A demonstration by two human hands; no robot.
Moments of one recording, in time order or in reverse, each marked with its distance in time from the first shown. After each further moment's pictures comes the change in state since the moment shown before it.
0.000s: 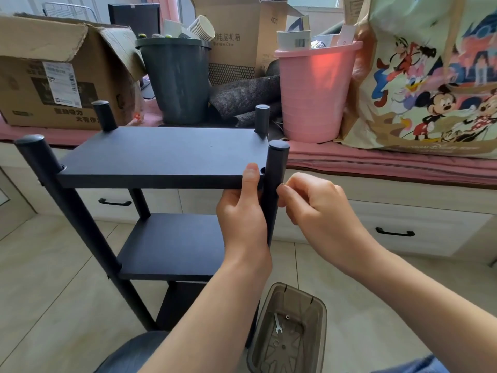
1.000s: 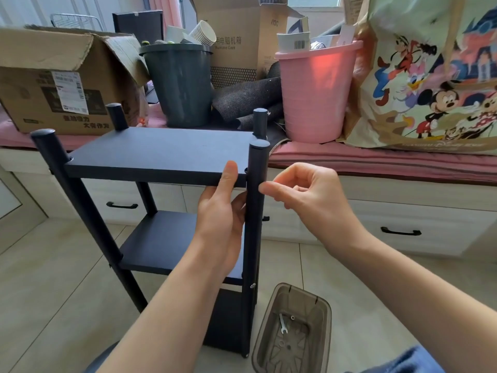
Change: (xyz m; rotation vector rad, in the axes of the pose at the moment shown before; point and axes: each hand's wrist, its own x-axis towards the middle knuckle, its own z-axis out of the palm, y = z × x) left_hand 0.018 0.023 -0.033 0.056 -0.213 0.002; right_hand 0.015 -0.006 0.003 0.387 0.034 0.042
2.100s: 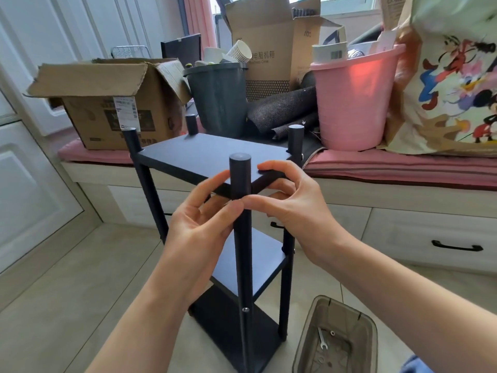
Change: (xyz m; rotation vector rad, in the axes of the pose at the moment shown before) left_hand -0.034 0.060 -0.070 0.234 -0.134 0.225; right_hand 0.005 -0.025 0.069 0.373 -0.164 0.063
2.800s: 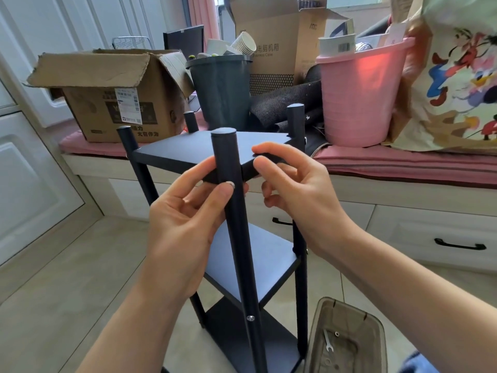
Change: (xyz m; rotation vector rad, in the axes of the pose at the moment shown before) left_hand -0.007 0.013 0.000 -0.001 0.085 0.203; right_hand 0.004 -0.008 0.007 0.099 -0.027 -0.083
